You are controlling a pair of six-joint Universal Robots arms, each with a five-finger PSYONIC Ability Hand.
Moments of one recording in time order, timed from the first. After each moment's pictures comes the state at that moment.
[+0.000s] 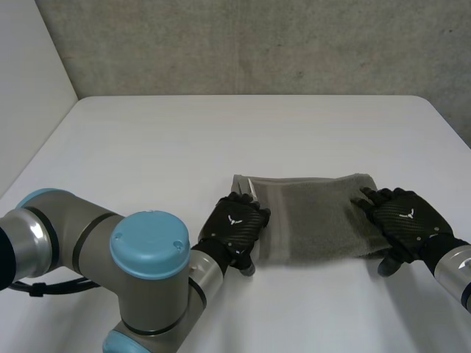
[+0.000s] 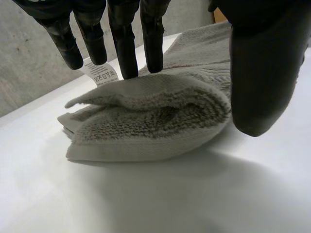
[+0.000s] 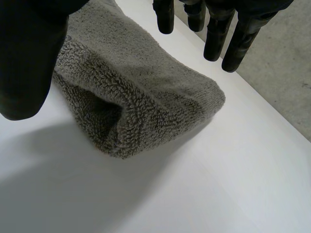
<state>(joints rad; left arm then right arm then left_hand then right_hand) 3.92 -2.14 -1.57 3.42 -1.57 3.29 1.51 -1.44 2.12 -0.26 1.03 2.47 0.49 0.49 0.22 0.23 0.33 0.10 0.09 0.18 0.23 0.06</state>
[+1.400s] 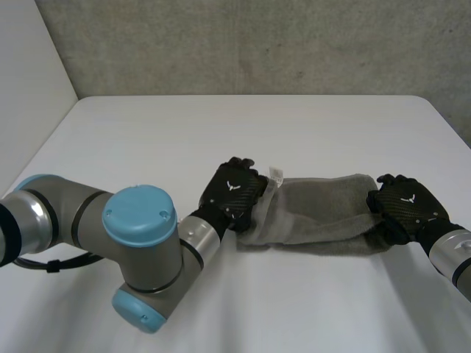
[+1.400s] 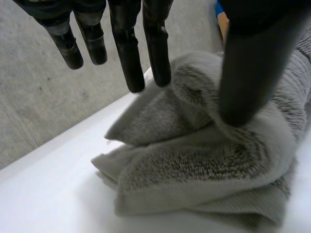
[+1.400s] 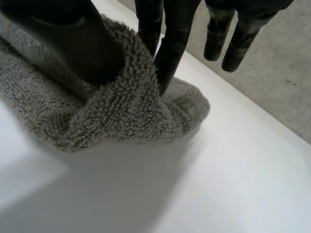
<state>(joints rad) 4.00 -2.21 -1.49 3.55 -1.45 3.32 1.52 -1.32 2.04 -0.37 1.05 2.63 0.65 0.64 0.22 0.23 0.46 1.27 1.31 0.18 0.23 1.15</state>
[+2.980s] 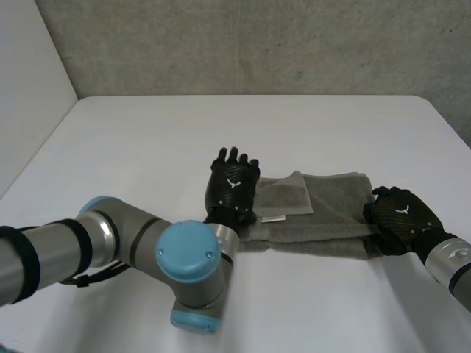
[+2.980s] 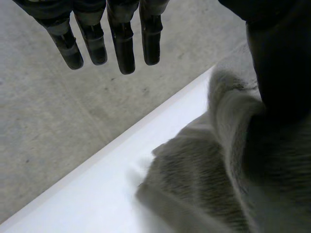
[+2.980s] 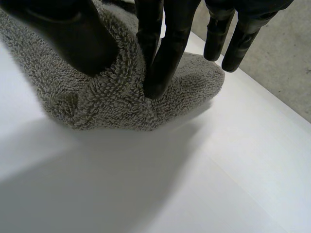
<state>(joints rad) 3.90 -2.42 -1.34 3.81 -1.84 3.45 1.51 -1.27 2.05 -0.36 1.03 2.56 0.41 0.41 0.22 0.23 0.26 1.27 1.31 0.18 0.23 1.13</state>
